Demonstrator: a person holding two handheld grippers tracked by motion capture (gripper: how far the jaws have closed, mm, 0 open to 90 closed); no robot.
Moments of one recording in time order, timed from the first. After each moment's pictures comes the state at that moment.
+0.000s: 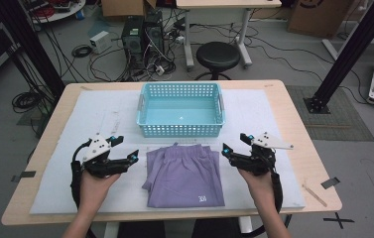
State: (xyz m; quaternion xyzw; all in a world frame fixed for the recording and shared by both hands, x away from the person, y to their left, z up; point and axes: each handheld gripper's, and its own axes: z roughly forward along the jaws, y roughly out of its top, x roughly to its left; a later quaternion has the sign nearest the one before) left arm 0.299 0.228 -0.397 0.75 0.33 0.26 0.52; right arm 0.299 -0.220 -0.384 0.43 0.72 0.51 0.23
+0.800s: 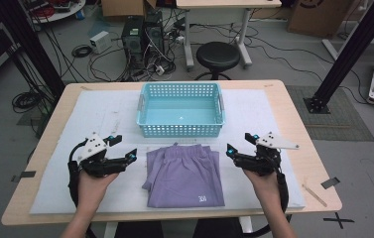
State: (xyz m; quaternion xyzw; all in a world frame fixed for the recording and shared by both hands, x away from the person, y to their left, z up) left arm 0.298 0.231 -0.394 0.74 0.34 0.25 0.53; right arm 0.297 -0.229 -0.379 0.42 0.72 0.50 0.24
